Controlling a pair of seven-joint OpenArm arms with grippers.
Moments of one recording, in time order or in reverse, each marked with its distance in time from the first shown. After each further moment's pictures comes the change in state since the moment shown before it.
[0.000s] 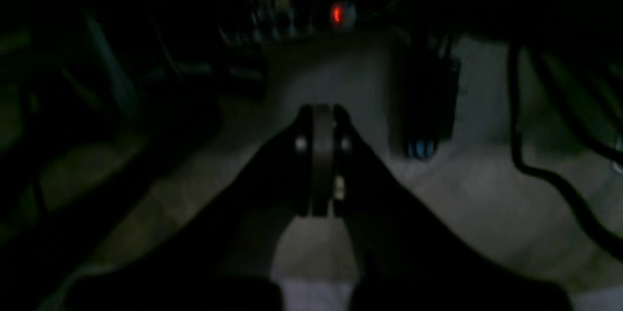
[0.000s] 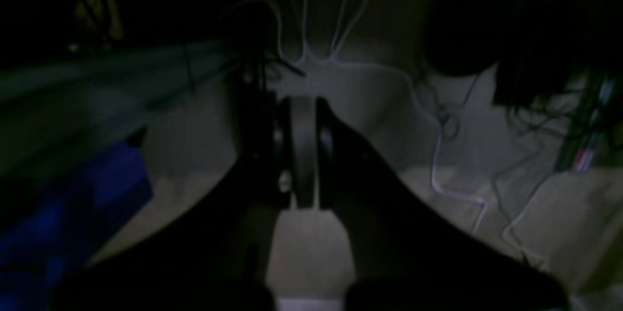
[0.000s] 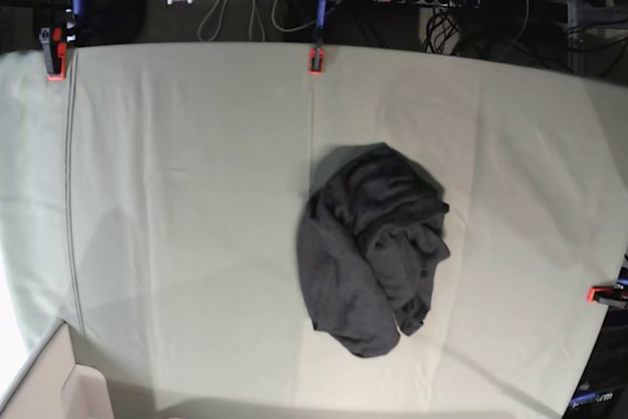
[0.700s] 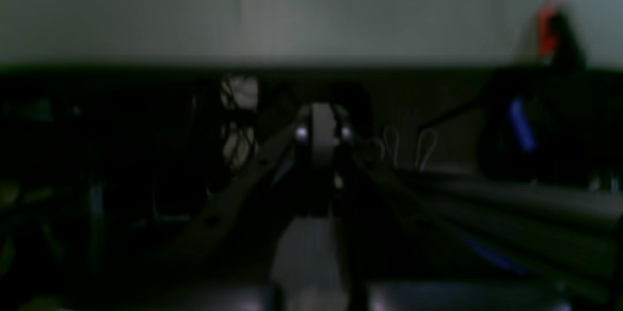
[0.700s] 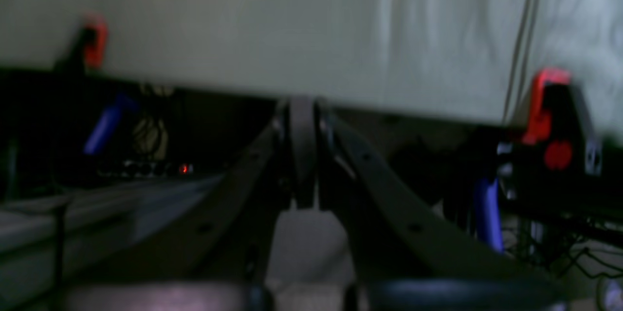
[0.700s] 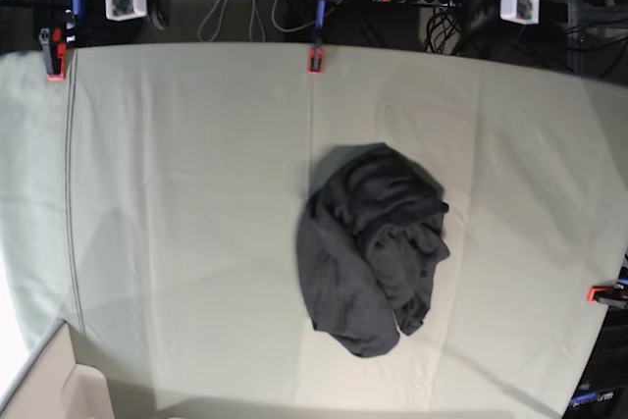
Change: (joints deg) left arm 20.7 -15.1 -0.2 52.4 -21.0 0.8 0.4; right arm -20.0 3.8 0.2 46.7 0.0 0.2 -1.1
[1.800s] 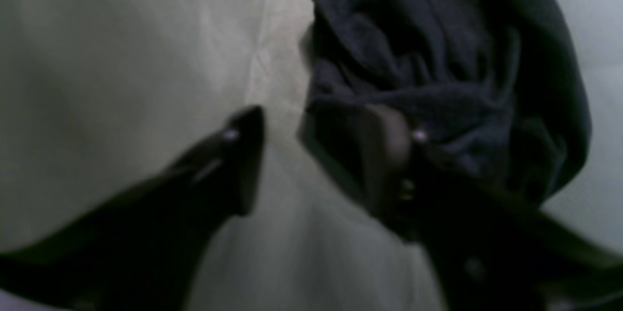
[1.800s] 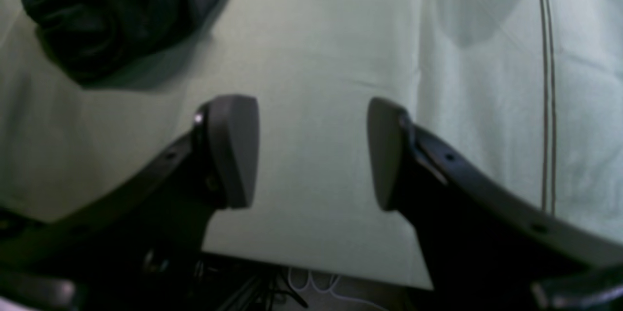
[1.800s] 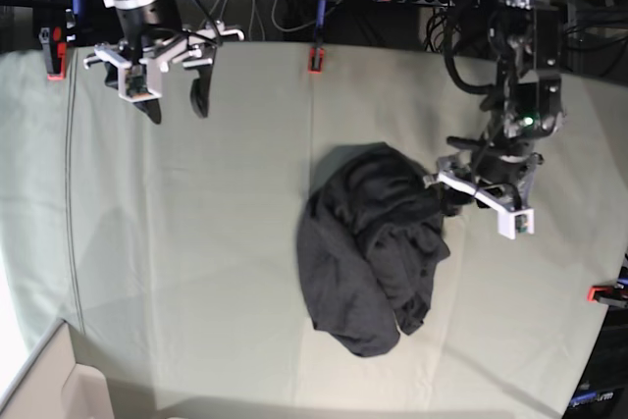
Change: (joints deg) left arm -48.2 14.9 -8.2 -15.8 0.1 -0.5 33.8; right arm 16.1 0.3 -4.9 0.0 0.0 0.0 0.1
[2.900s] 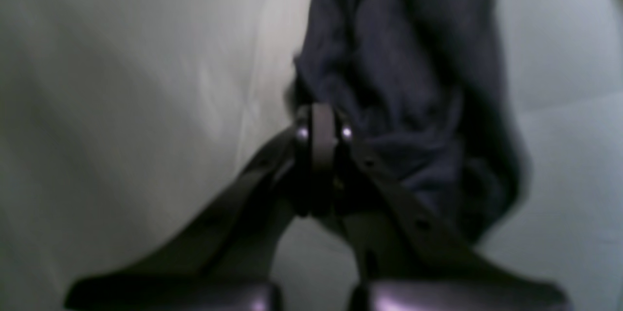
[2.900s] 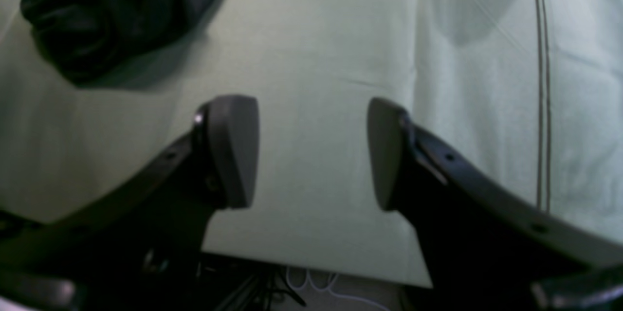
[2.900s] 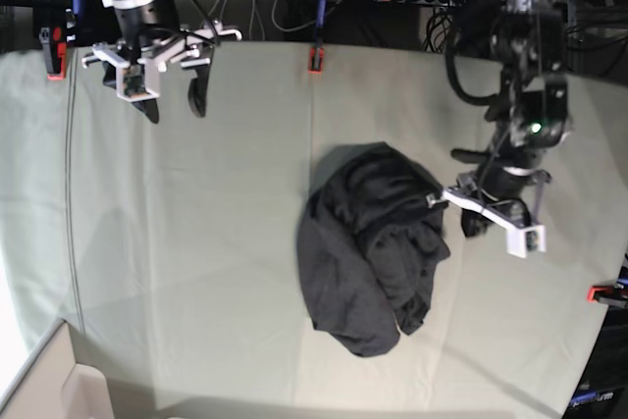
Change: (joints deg) left arm 0.6 -0.1 -0.7 9.2 0.0 0.2 0.3; right arm 0.0 0.0 0.4 -0.1 0.0 0.0 0.0
